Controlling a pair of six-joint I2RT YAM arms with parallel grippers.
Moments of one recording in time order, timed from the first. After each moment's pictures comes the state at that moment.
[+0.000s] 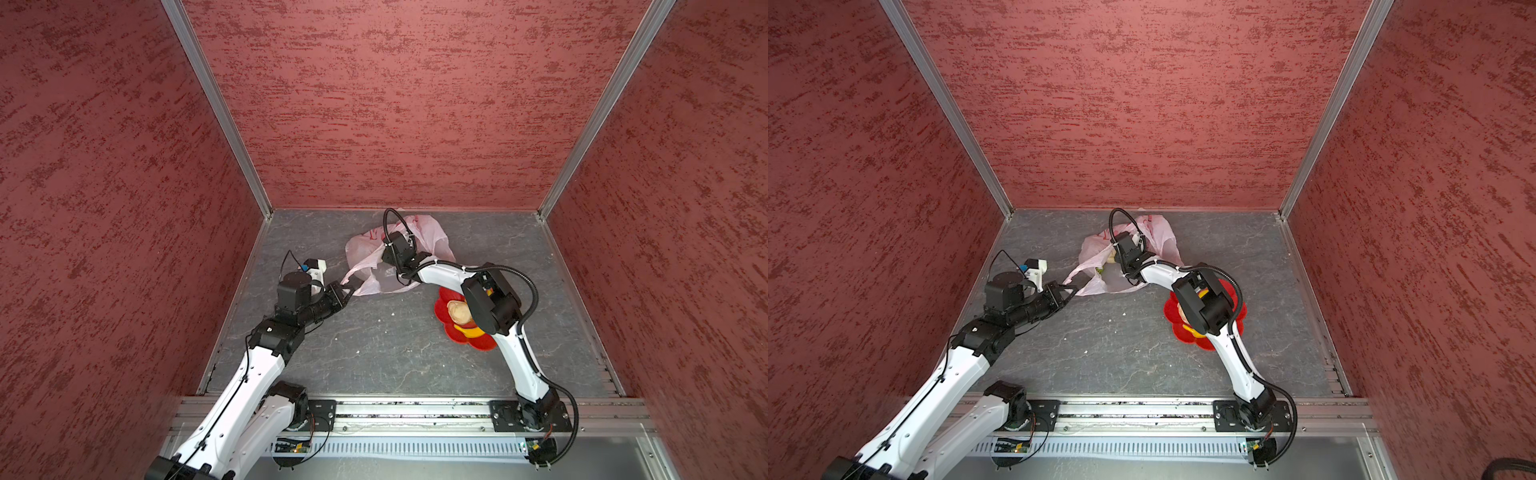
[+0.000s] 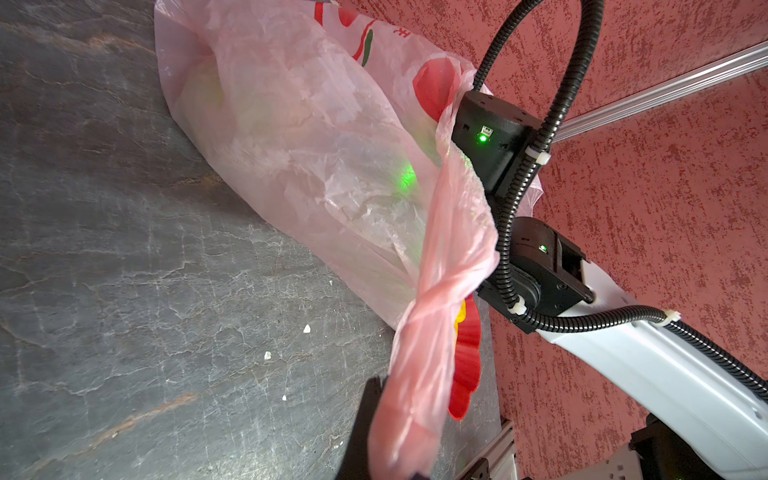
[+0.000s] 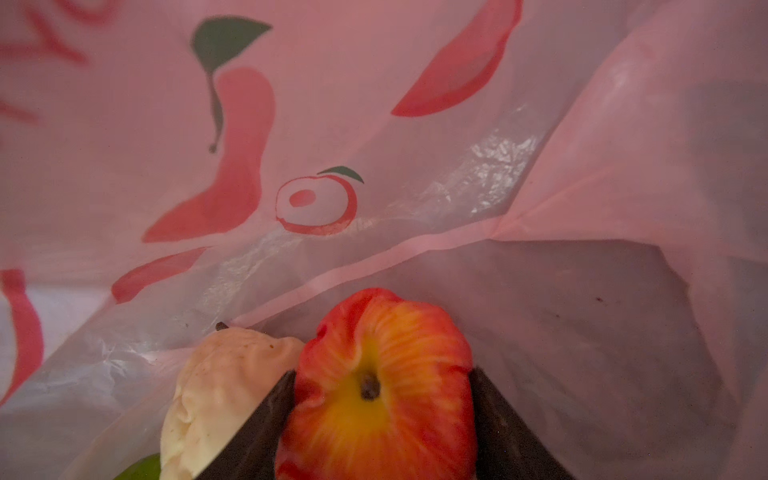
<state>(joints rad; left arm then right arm) -0.25 0.79 0.62 -0.33 0.41 -0.84 0.68 2.34 1.73 -0.09 0.36 0.88</state>
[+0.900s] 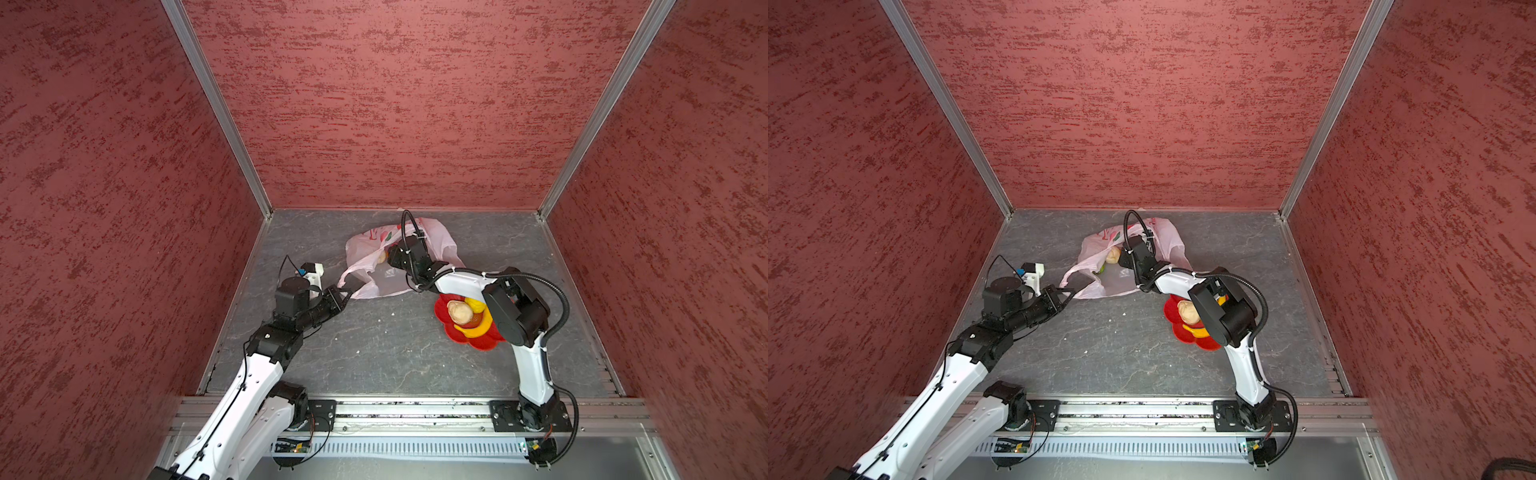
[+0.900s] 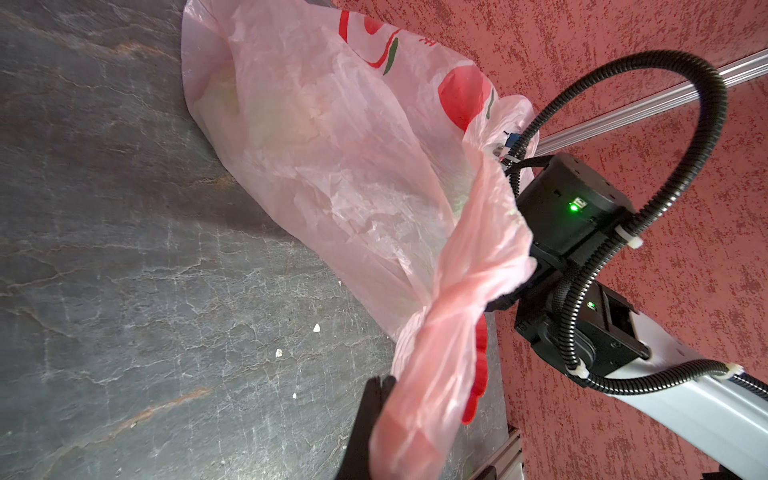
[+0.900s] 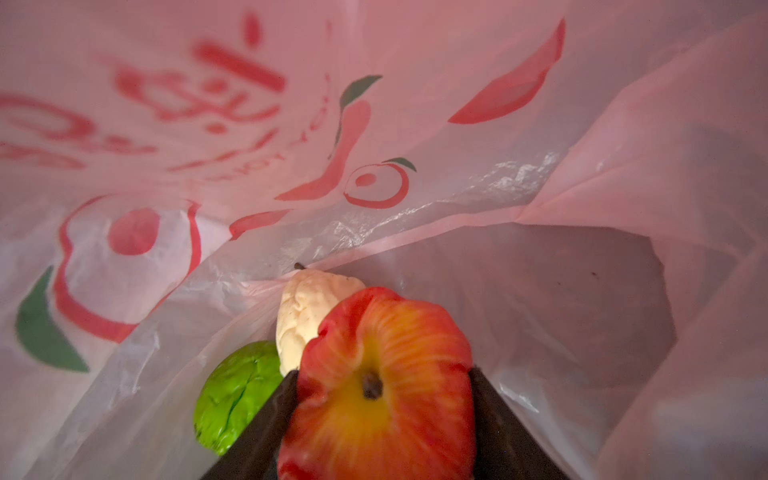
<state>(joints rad) -0.25 0.74 0.58 -0.34 0.38 -0.84 0.68 2.09 1.40 0.15 0.21 0.81</state>
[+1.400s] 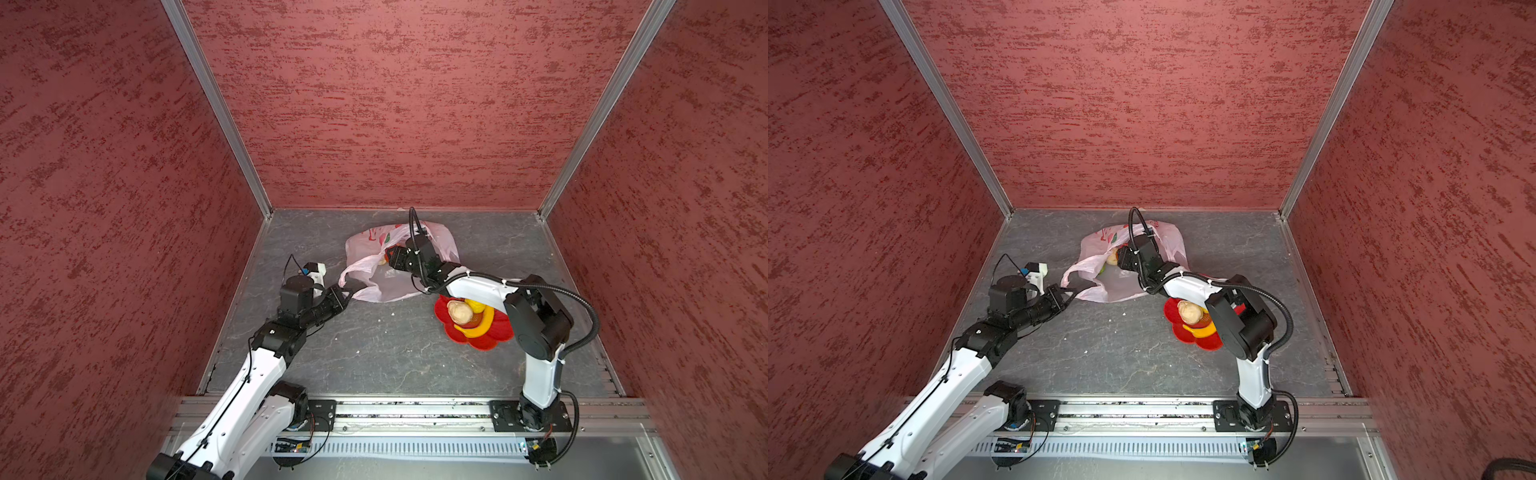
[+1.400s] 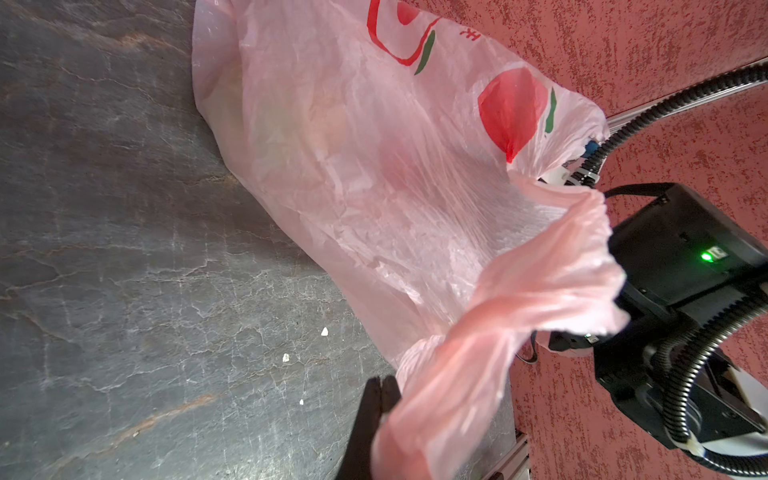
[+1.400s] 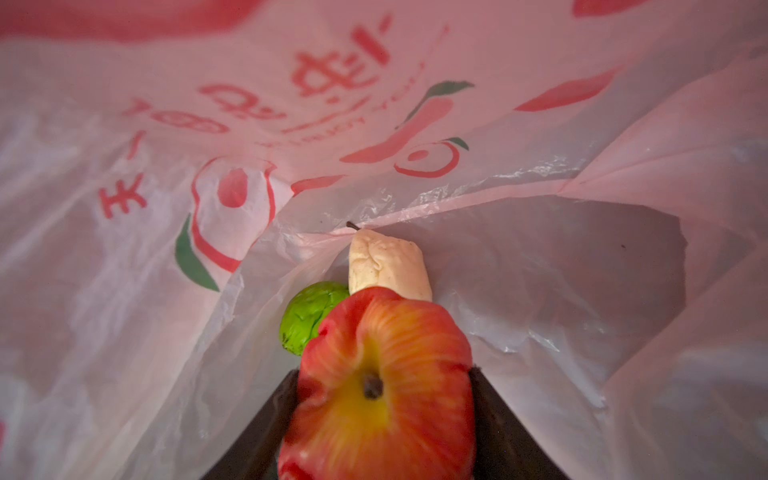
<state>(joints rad) -0.26 0.79 0.57 -0.29 0.36 -0.84 0.70 1.91 1.30 0.11 0.09 0.74</state>
